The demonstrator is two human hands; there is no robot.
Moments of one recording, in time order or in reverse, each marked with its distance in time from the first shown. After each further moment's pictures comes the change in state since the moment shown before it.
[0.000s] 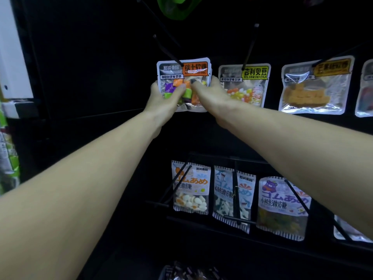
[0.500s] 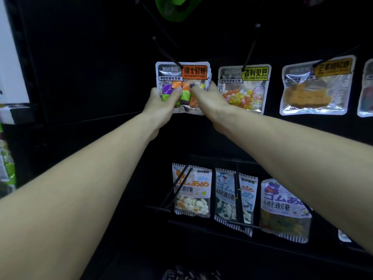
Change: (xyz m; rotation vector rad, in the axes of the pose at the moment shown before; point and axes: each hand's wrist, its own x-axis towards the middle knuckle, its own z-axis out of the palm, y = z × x) left_hand 0.008 -0.006 -0.003 0.019 -0.010 -0.093; right_hand 0.020 0.018 0.013 0.098 -0.001 0.027
